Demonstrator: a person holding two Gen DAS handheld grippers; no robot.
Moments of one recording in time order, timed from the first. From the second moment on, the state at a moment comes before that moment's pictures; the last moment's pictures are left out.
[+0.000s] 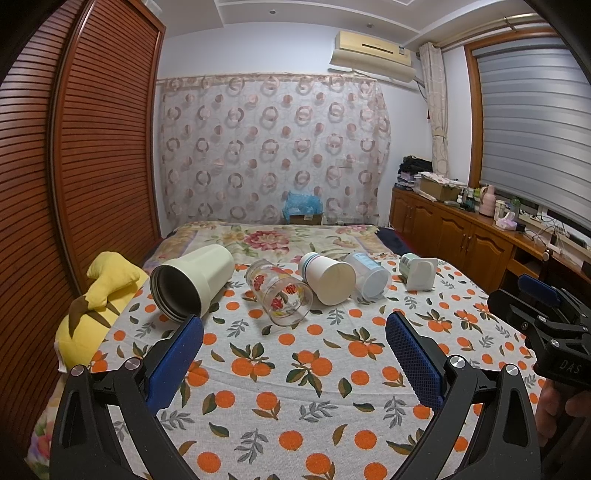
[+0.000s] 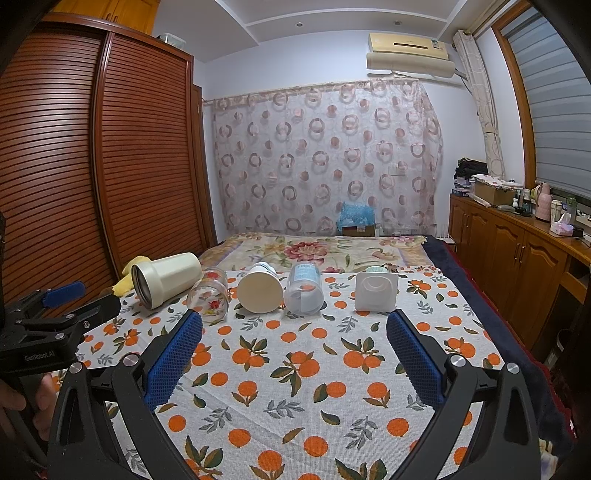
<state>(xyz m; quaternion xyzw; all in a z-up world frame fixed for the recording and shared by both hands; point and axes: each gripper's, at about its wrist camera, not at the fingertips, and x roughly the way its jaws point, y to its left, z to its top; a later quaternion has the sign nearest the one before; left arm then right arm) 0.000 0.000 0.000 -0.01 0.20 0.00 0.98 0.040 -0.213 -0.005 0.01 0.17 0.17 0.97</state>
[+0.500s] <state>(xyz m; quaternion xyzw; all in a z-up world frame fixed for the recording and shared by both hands) 0.010 0.003 -0.007 -0.01 0.23 0.01 0.97 0.044 -0.211 -0.006 0.01 0.18 0.17 0.97</state>
